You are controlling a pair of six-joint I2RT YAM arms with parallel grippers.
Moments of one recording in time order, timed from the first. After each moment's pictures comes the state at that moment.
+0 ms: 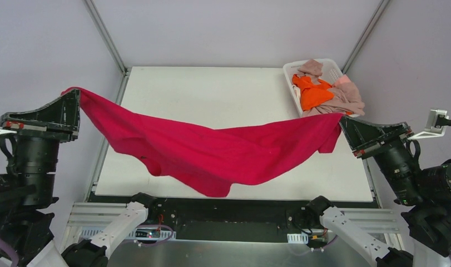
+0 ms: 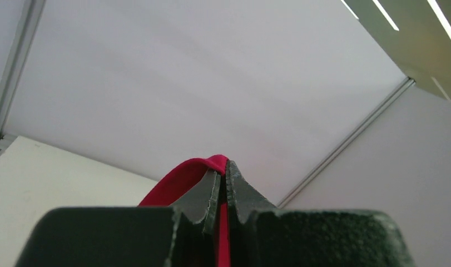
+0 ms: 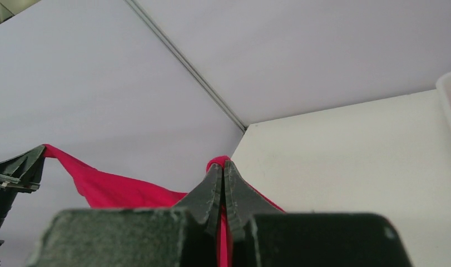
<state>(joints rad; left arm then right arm) -0.33 0.73 1.88 -0.77 -0.31 -0.53 0.60 0.59 1.53 -0.73 0.14 0.63</state>
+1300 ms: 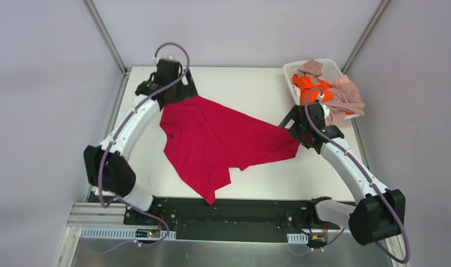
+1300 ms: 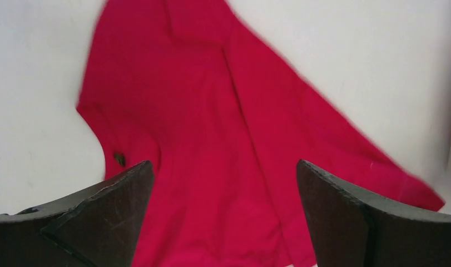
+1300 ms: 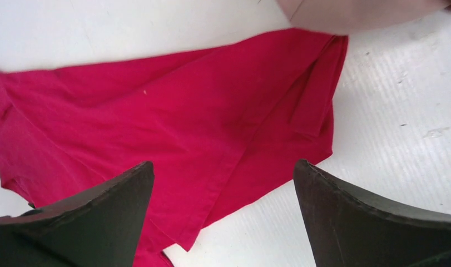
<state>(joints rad) -0.28 1.62 1.60 -0.69 -0.22 -0.51 0.30 1.17 0.93 -0.61 0.22 0.82</state>
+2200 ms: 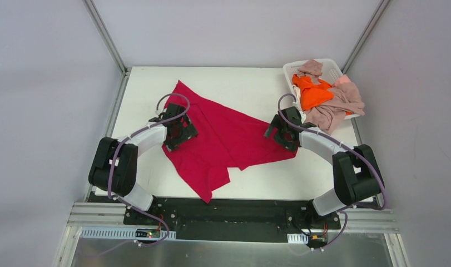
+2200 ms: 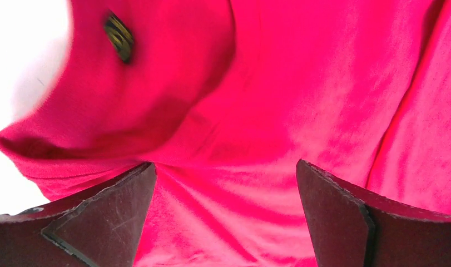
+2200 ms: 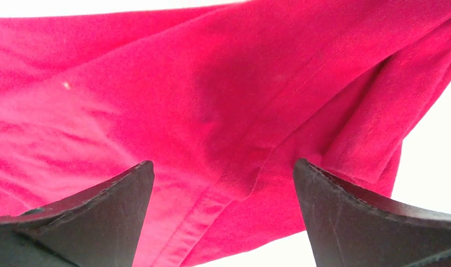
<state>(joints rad) -0.32 1.55 0.86 -0.43 -0.14 -0.85 0.38 1.52 0.85 -0.38 0.16 0.79</state>
